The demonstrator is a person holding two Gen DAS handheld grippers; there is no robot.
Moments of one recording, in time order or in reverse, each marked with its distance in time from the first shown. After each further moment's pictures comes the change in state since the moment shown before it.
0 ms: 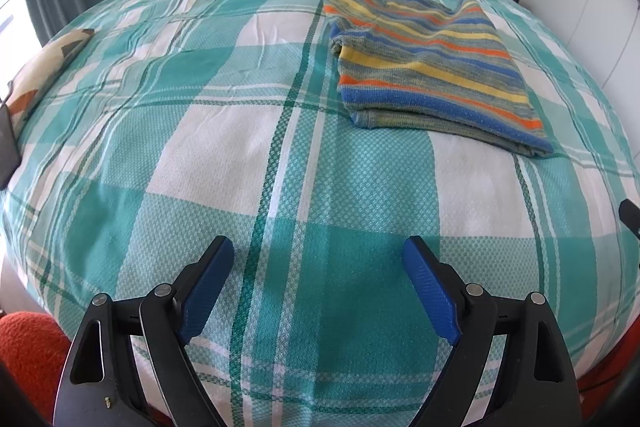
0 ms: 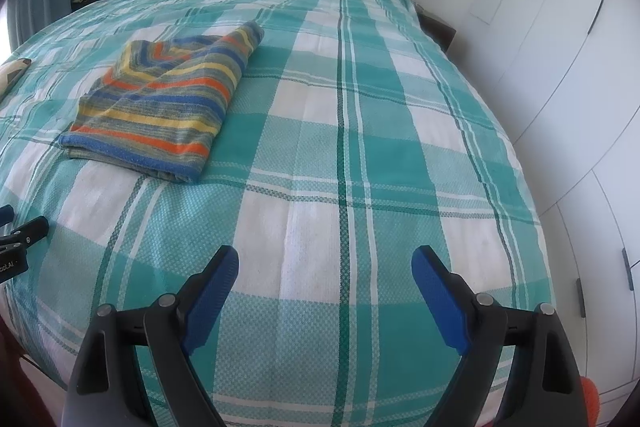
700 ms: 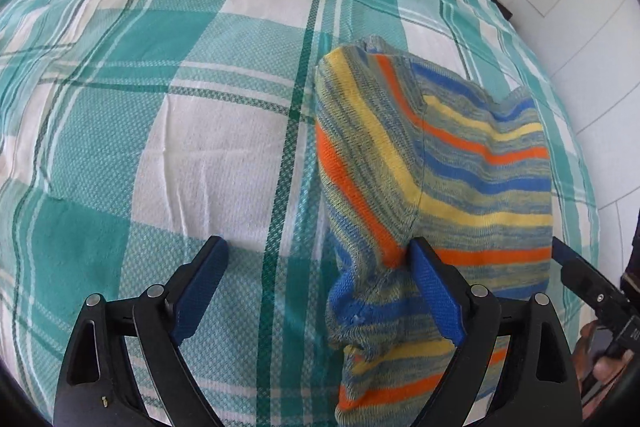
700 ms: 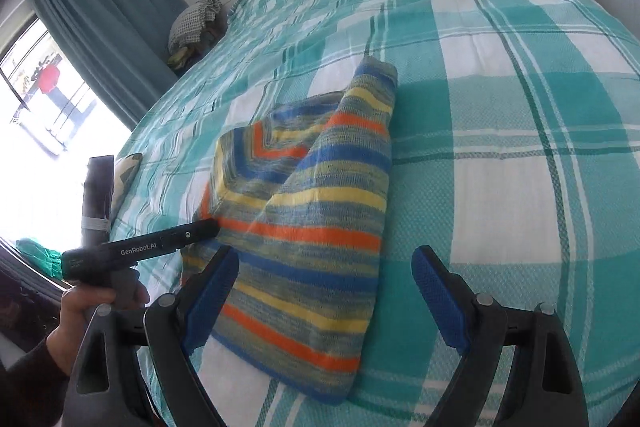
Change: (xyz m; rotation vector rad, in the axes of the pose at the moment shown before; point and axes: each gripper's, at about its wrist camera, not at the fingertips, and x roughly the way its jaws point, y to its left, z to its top) left arm 0.114 0.018 0.172 -0.077 0.140 -0.260; right arm 0.129 0.028 0.138 0.196 0.062 0.731
